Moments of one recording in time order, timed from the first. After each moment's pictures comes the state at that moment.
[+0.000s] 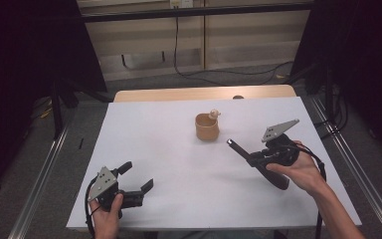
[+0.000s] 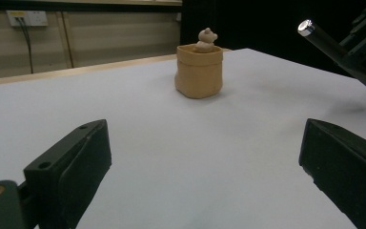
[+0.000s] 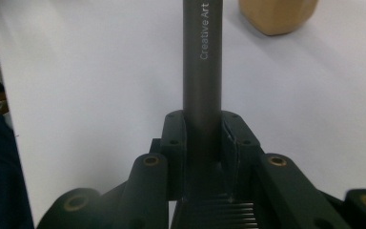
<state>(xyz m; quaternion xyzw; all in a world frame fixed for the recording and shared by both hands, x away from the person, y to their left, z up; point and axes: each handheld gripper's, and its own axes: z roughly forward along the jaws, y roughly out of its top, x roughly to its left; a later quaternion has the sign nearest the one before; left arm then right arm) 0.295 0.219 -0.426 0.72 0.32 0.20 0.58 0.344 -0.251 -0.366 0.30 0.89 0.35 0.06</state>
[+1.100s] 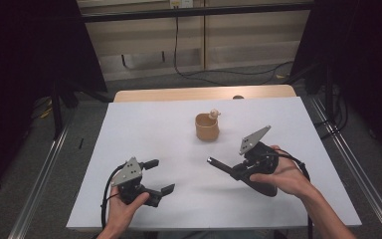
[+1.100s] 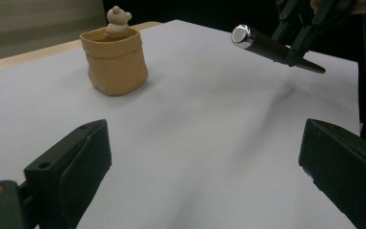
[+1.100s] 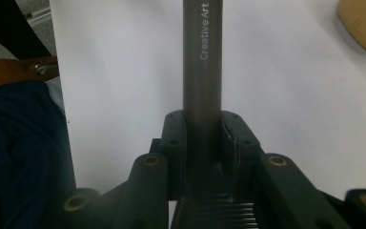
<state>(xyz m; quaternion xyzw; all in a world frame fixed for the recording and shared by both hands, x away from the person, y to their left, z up) 0.318 0.169 -0.416 0.80 0.22 0.10 0.56 0.337 -0.198 -0.367 0.22 0.92 0.31 0.00</state>
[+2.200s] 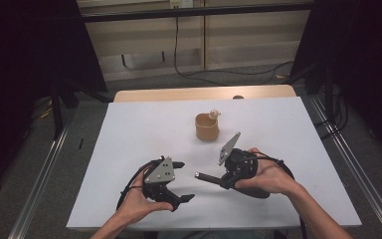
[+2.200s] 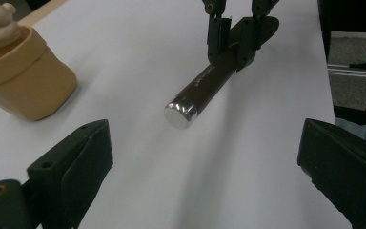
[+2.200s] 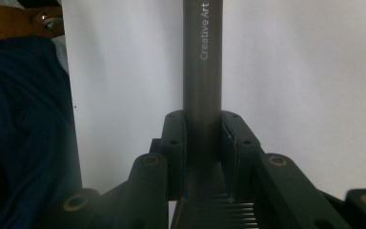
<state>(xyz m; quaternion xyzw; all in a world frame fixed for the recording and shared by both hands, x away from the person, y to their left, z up) 0.323 0.109 -0.398 0.88 0.07 0.08 0.46 0.342 -0.152 -0.382 0.16 0.96 0.23 -0.04</state>
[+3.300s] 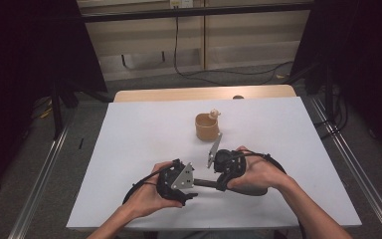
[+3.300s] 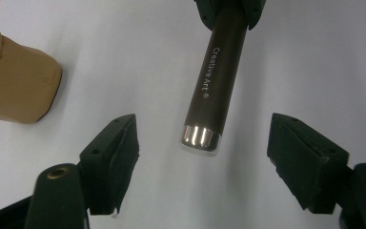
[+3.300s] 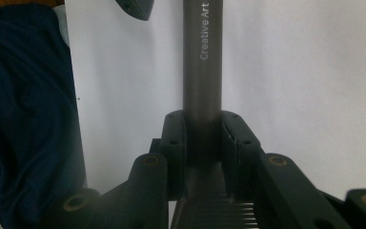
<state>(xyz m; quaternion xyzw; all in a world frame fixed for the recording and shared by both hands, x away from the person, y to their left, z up) 0.324 0.075 -0.405 0.94 -0.03 0.14 0.32 0.351 -0.125 -0.382 0.13 0.98 0.16 -0.06</state>
